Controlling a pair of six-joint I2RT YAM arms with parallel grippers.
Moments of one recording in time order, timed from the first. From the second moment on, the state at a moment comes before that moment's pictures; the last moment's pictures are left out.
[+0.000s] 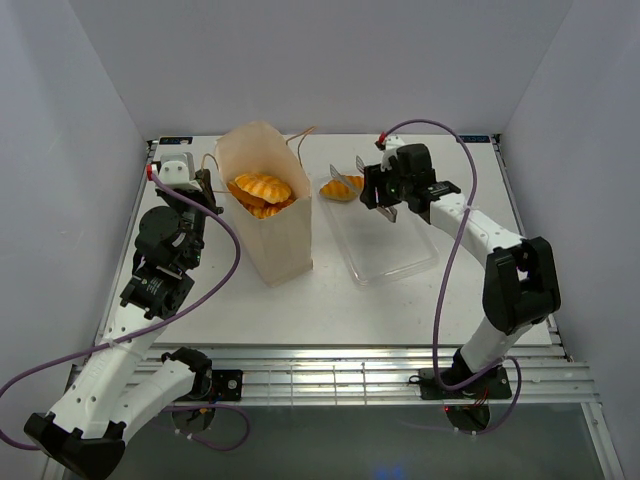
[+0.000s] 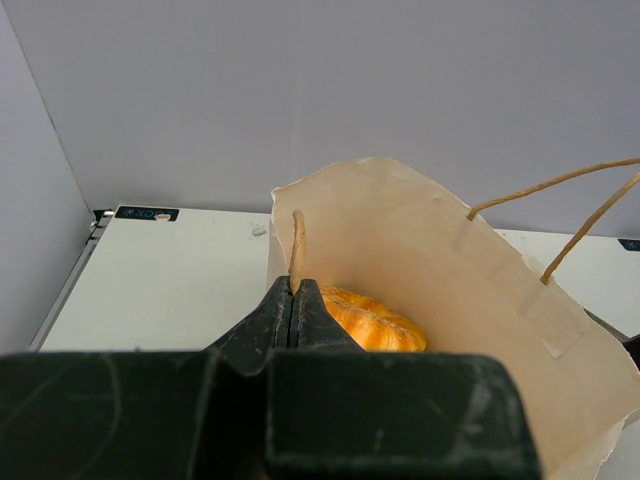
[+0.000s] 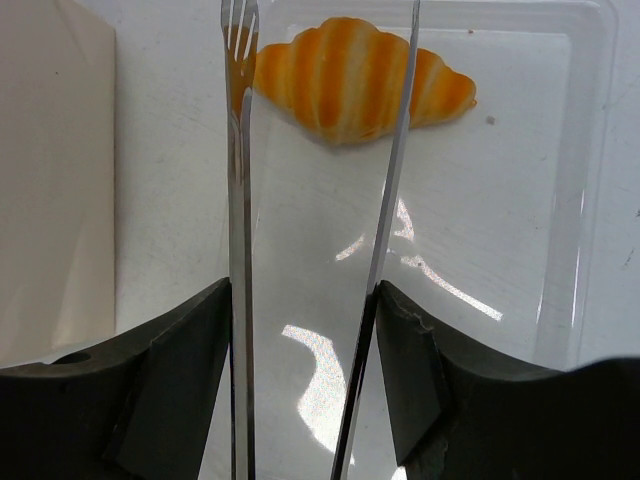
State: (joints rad) left arm -0.45 0.82 0.95 0.02 -0.43 -0.03; right arm 0.39 1.65 1.26 -0.20 -0.20 0.07
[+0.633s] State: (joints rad) left arm -0.45 0.82 0.95 0.02 -0.42 -0.03; right arm 0.41 1.80 1.29 -0.26 -0.17 0.04
